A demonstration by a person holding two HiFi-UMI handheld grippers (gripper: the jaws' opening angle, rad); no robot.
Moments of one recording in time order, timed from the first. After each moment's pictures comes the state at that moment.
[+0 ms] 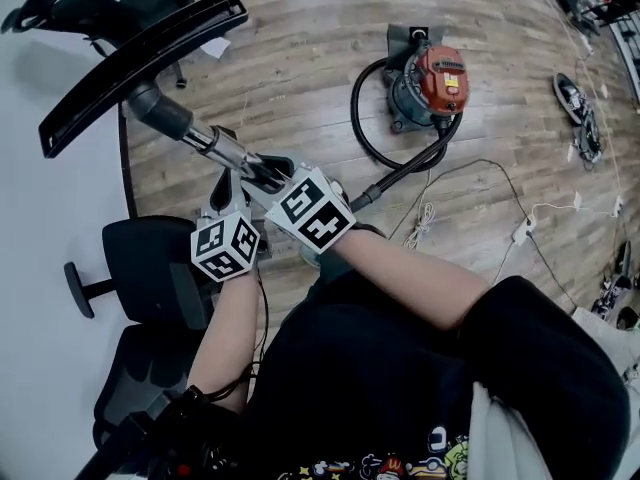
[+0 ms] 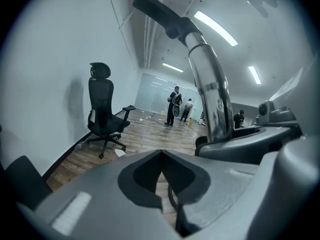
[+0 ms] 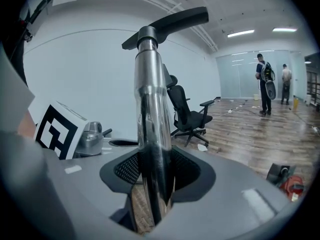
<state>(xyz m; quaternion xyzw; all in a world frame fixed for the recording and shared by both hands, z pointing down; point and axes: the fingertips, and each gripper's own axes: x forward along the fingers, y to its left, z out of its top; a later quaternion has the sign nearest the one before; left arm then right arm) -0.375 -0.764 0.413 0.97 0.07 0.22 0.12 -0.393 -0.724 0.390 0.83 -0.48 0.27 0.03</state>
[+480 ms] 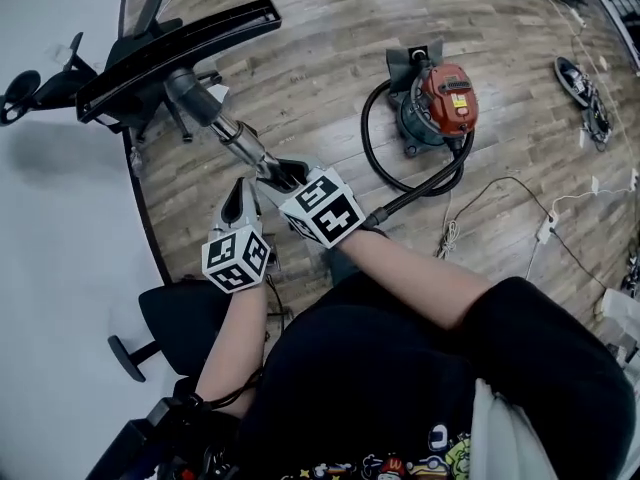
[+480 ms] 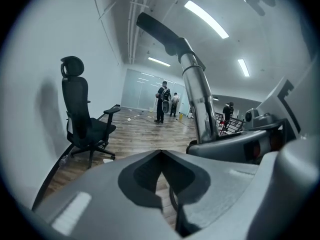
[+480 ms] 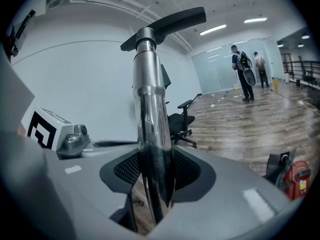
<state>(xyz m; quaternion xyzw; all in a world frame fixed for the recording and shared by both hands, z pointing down) -0.212 -0.750 0.404 0.96 0.15 0.23 0.07 -0.214 -0.703 0.403 0.87 -0.40 0.29 -0.05</state>
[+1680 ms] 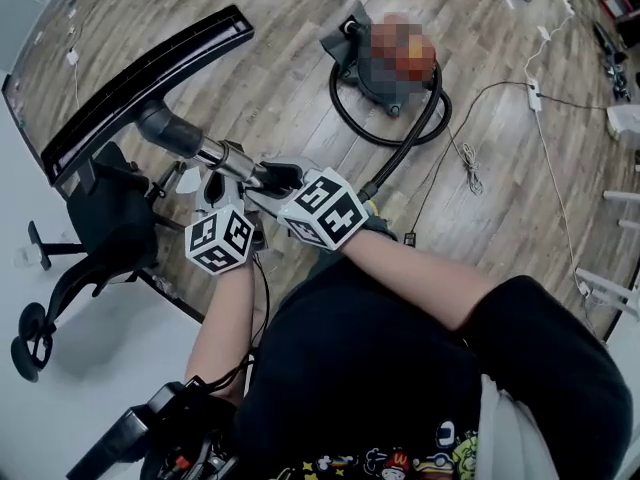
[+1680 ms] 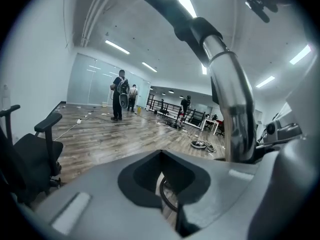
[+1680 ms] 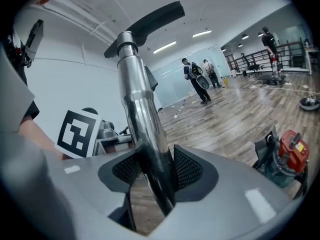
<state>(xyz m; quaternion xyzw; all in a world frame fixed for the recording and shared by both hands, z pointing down) 0.067 -0.738 0.397 0.88 0.43 0.23 0.02 -0.007 -0.732 0.395 0.94 -0.16 0.25 -0.19</state>
